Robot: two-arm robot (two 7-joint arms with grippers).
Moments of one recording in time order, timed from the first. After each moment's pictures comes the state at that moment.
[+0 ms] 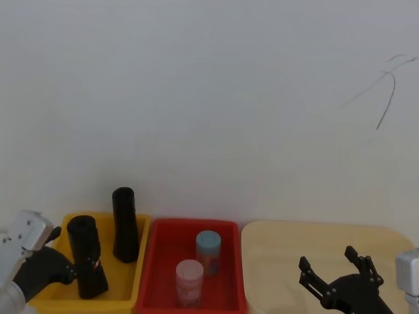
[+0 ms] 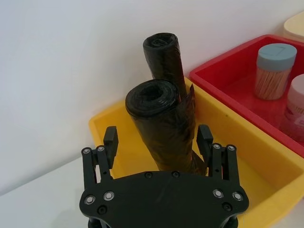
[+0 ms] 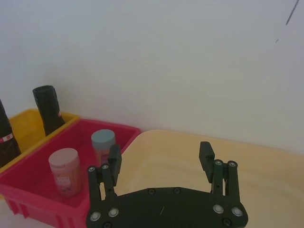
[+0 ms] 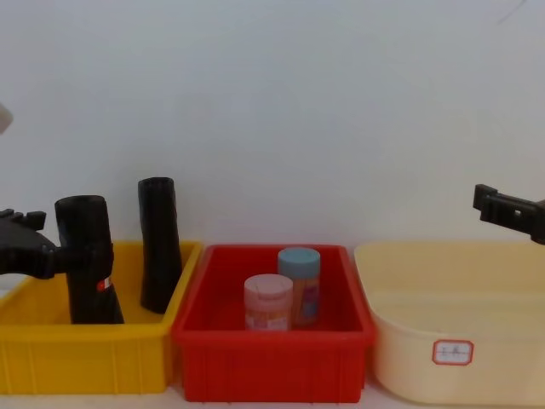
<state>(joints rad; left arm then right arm) -0.34 0.49 0.33 -1.34 -0.26 0.01 -0.26 -0.01 0.34 -0.23 -1.77 0.29 0.03 0.07</state>
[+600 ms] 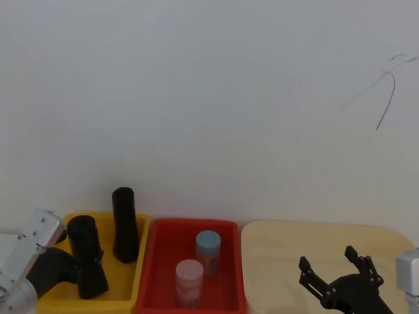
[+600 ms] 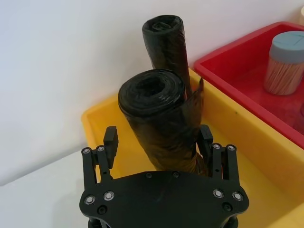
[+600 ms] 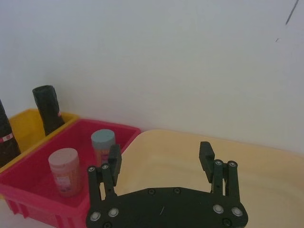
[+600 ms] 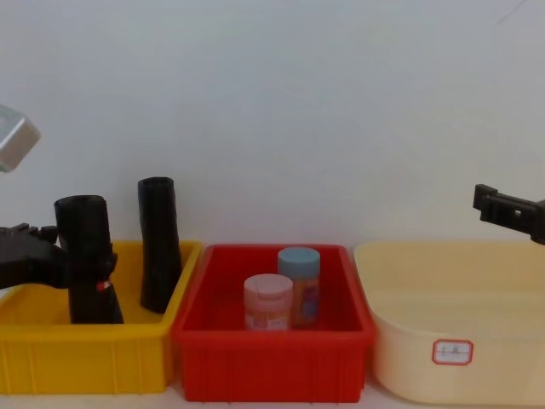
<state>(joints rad) -0.41 0.44 0.35 -1.24 -0.23 0.03 -0.26 -0.01 0.34 -0.23 -1.77 0.29 0.03 0.07</state>
